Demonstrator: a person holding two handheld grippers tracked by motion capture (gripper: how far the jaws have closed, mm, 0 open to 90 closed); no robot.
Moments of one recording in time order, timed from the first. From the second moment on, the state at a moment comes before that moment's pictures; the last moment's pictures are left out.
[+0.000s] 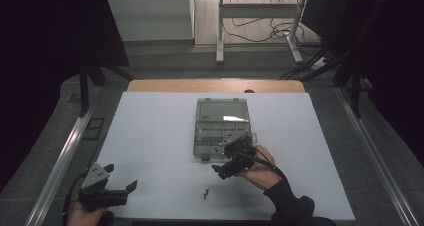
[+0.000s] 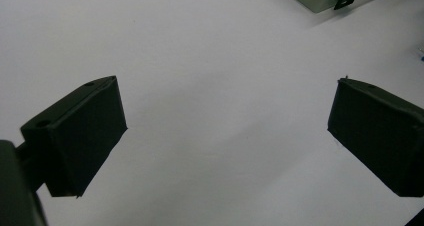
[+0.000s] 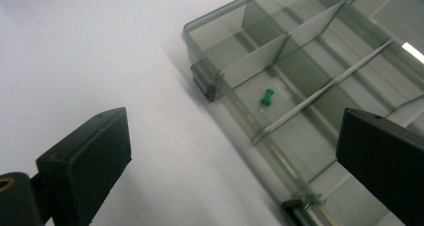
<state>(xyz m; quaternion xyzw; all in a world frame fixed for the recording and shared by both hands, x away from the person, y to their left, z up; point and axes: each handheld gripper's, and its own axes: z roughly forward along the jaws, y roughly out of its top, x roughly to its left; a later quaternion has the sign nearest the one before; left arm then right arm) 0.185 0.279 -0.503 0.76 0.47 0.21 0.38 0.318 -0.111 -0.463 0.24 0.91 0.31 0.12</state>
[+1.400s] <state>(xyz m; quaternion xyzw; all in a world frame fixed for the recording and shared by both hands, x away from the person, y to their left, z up) 0.185 0.278 -0.503 0.77 0.47 0.21 0.38 0.265 -0.080 -0.502 0.15 0.95 0.27 0.05</state>
